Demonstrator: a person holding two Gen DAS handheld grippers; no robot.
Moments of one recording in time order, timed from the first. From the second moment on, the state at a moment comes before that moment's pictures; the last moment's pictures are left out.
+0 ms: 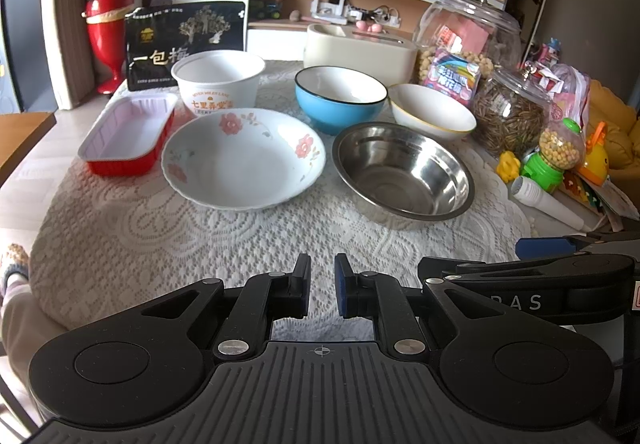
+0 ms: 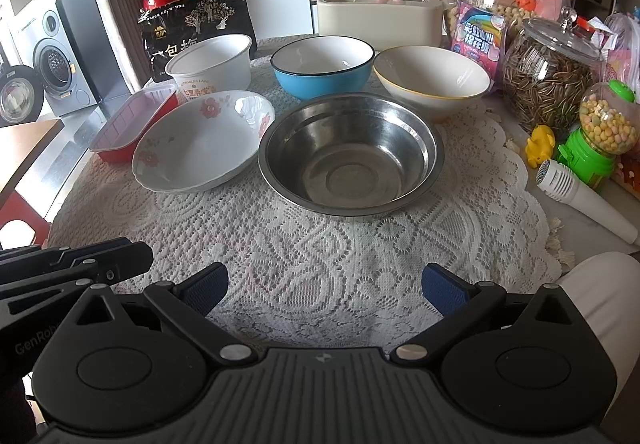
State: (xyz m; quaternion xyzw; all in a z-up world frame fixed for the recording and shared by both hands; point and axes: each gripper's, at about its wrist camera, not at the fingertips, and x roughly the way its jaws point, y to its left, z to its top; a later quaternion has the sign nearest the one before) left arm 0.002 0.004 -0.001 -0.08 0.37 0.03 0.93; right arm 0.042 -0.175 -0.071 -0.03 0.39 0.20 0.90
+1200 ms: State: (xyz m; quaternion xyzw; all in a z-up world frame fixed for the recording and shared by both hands) left arm 0.002 0.005 -0.002 -0.08 0.37 0.03 0.93; right arm 0.041 -0.174 -0.073 -0.03 0.39 0.20 0.90
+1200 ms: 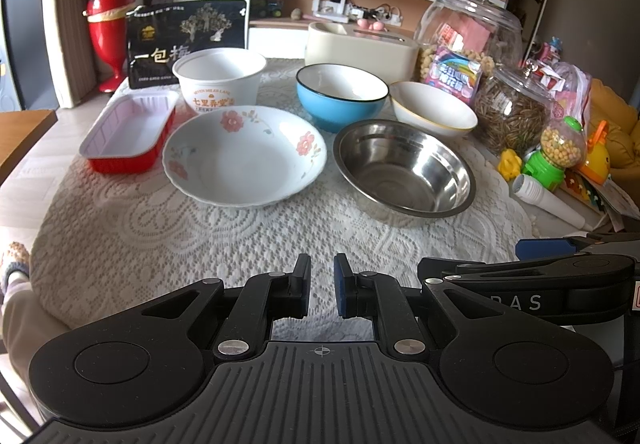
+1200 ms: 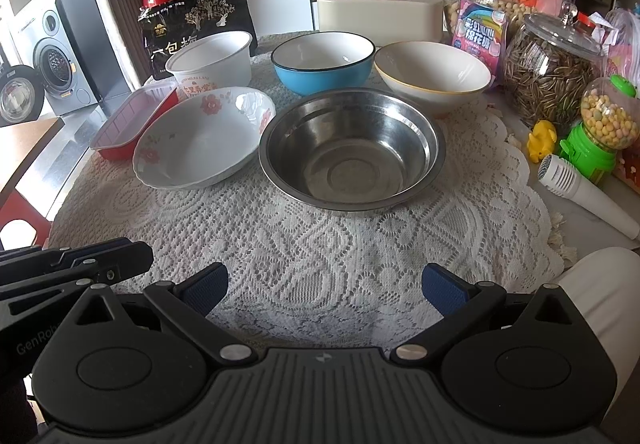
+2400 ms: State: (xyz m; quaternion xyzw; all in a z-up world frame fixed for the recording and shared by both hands) left arm 0.066 0.018 -0.021 -0.19 0.38 -0.08 0.90; right arm 0.079 -0.206 -0.067 0.01 0.35 0.16 0.92
